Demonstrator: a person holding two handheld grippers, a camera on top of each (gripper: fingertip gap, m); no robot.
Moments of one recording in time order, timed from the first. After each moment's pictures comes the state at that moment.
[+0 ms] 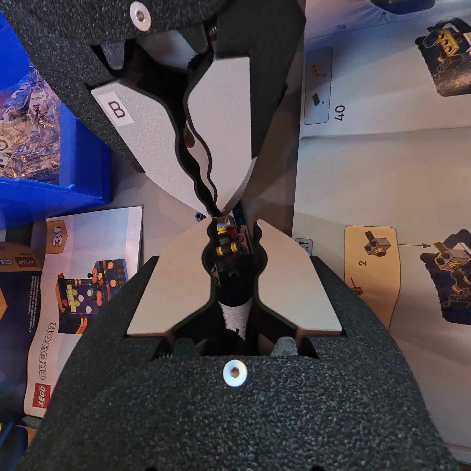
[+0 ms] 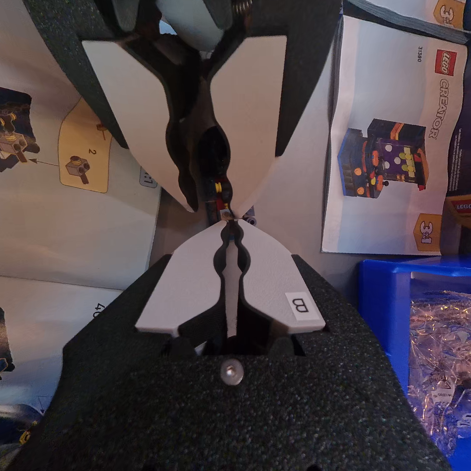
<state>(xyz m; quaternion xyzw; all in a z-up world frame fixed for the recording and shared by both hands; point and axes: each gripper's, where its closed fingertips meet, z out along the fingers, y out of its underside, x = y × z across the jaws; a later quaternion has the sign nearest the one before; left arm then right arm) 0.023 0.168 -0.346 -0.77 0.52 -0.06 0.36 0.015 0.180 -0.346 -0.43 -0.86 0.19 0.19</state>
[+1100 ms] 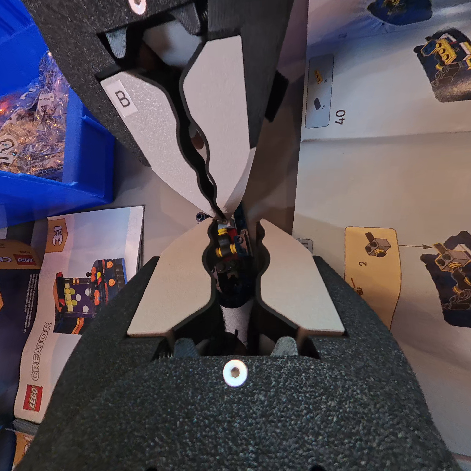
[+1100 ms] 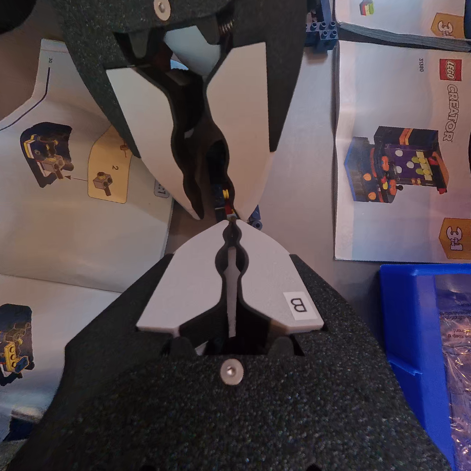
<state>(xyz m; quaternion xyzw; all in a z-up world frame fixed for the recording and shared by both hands) 0.023 0.168 -0.345 -0.77 0.51 -0.07 0.38 0.014 0.173 -0.342 -0.44 -0.84 0.27 0.18</state>
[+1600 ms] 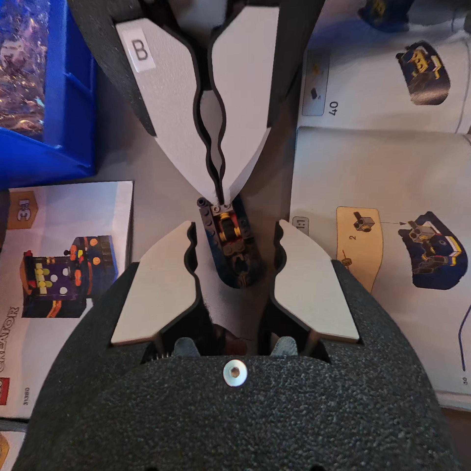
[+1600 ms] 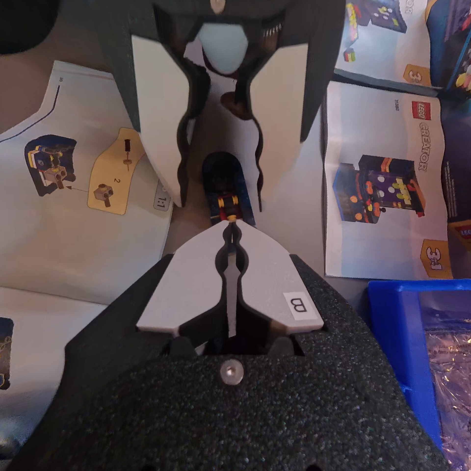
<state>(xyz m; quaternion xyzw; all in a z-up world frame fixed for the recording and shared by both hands) 0.007 0.159 -0.343 -0.80 0.49 -0.13 0.33 0.005 0.169 -0.335 -0.42 -0.83 0.29 0.22</state>
